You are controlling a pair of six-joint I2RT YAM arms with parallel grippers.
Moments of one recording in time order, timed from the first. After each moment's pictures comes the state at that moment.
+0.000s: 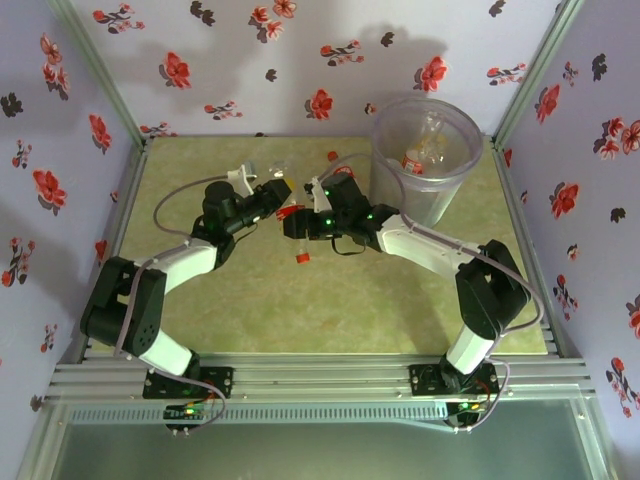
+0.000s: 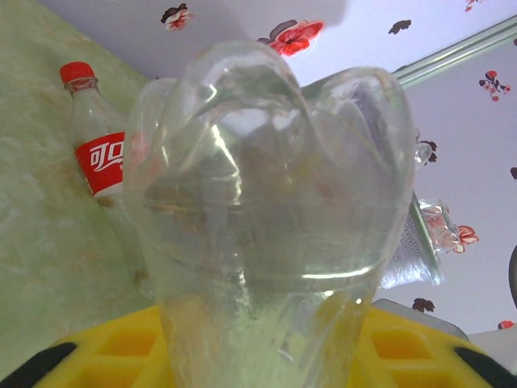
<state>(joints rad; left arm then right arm) -0.40 1.54 0.78 0.66 0.49 -1.04 0.75 1.69 1.24 -0.20 -0.45 0.64</state>
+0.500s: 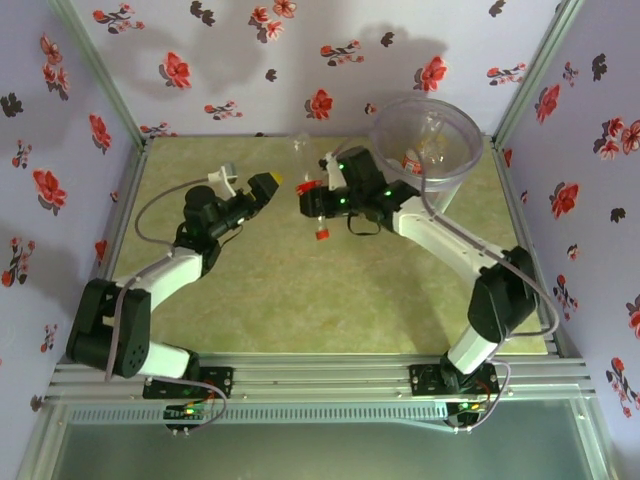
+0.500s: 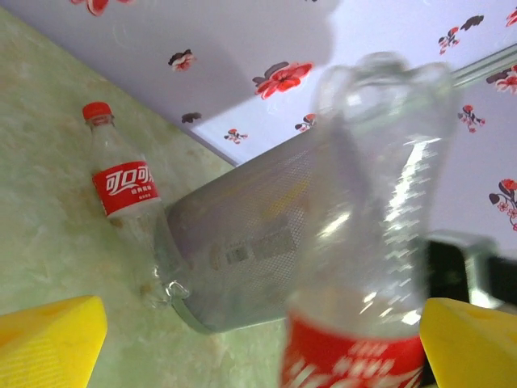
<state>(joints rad) -0.32 1.39 0.70 0.63 0.50 -1.05 0.66 1.62 1.45 -0.51 -0.31 0.44</state>
